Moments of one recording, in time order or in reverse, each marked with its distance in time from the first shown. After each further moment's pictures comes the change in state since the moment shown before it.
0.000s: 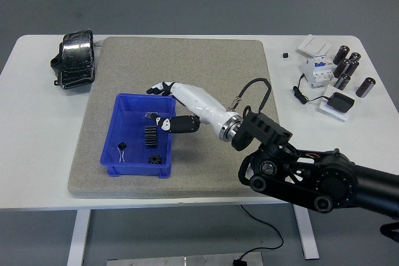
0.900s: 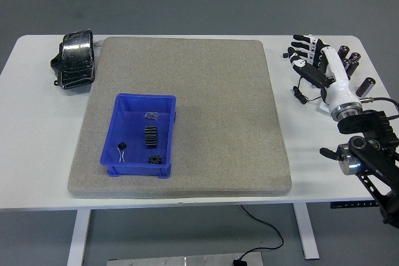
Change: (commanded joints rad) left arm -0.004 -0.011 0.007 -0.008 -0.024 0.008 0.001; right arm -0.466 -0.157 0.673 -0.061 0.510 -0.071 0.363
